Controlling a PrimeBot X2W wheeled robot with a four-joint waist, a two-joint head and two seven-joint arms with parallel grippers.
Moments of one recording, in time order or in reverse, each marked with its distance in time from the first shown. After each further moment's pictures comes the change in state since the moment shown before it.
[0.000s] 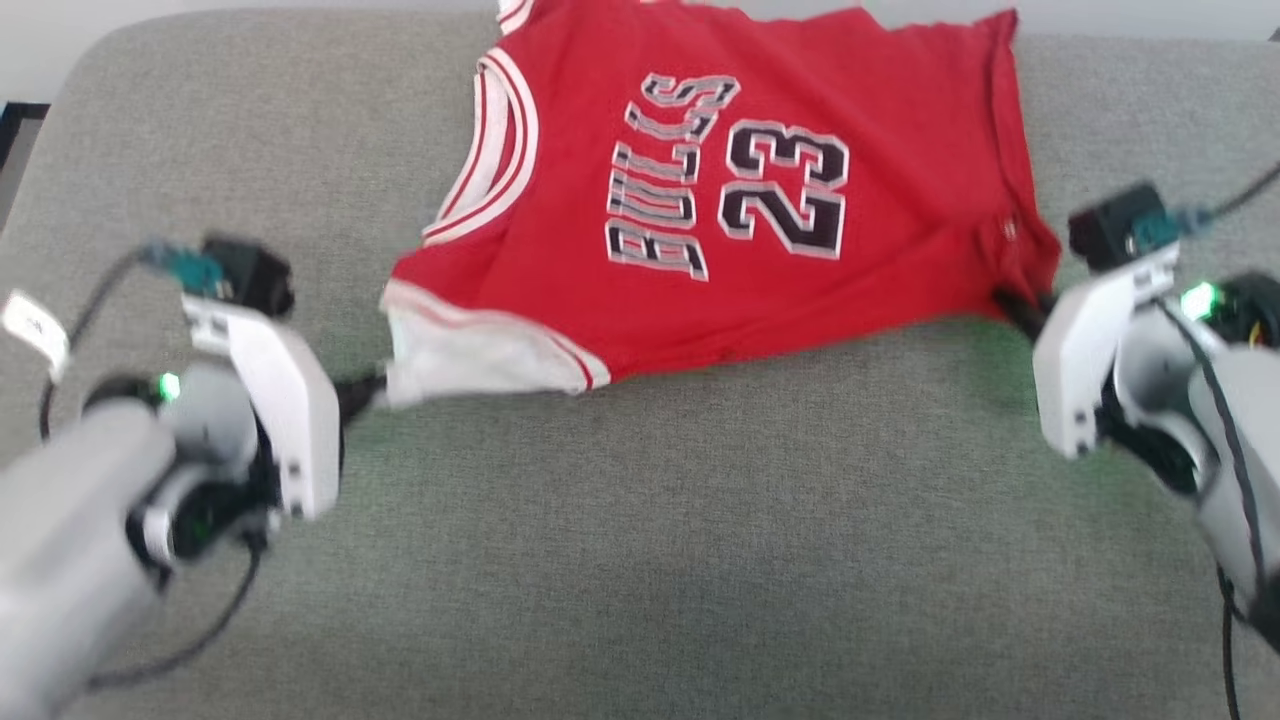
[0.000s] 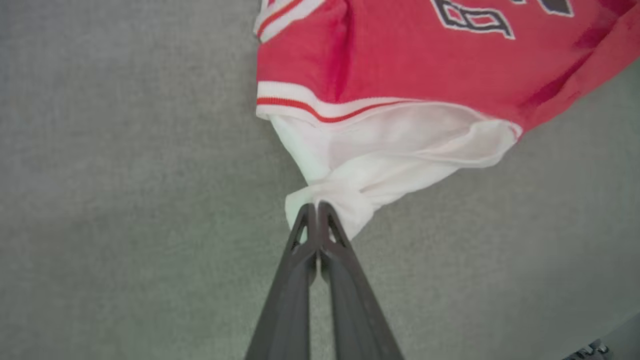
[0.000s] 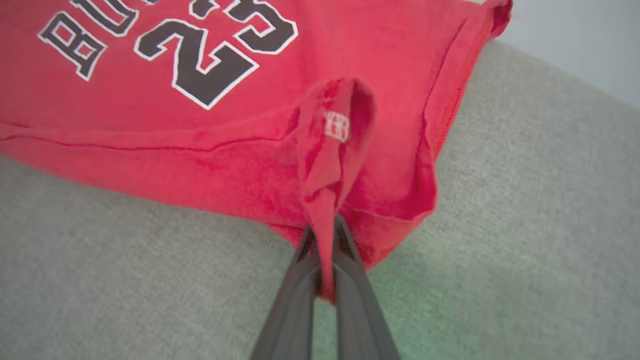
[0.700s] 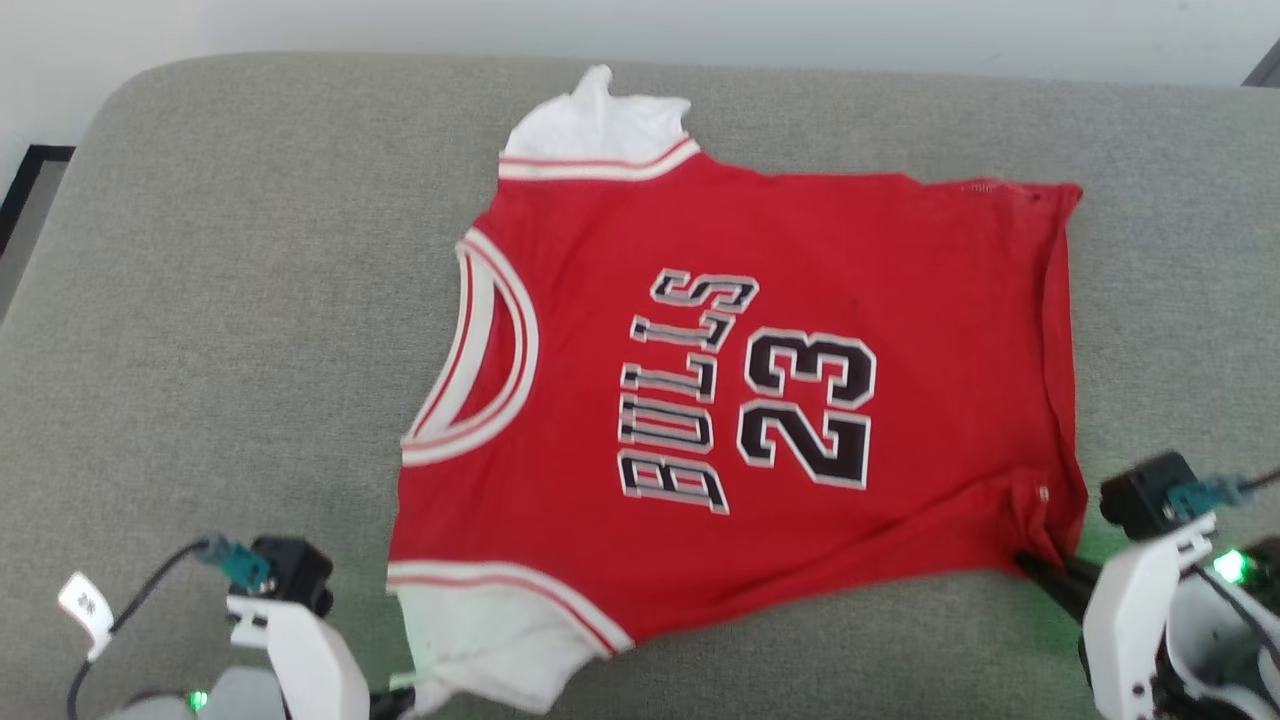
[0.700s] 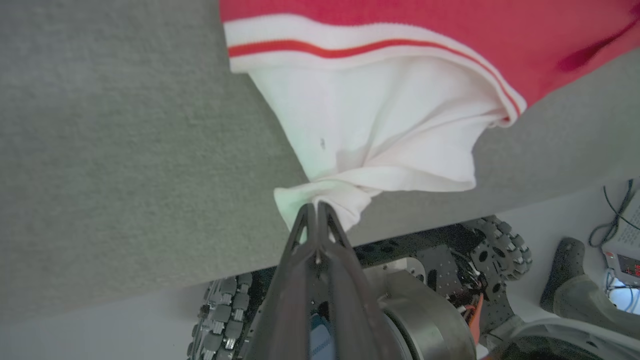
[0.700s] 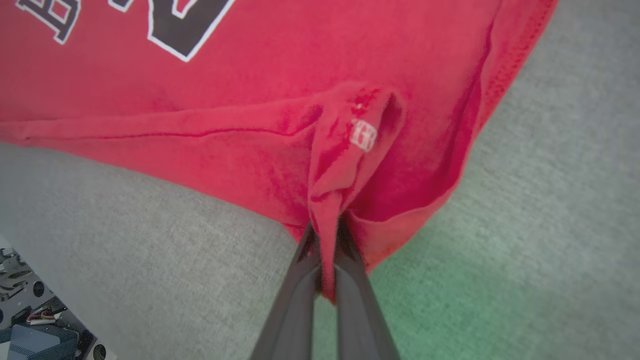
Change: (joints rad) left arm 0.414 0.225 -0.074 -0.530 -0.155 0.320 -0.012; right arm 0.621 -0.138 -0.213 -0.508 0.040 0.000 0.155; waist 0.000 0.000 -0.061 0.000
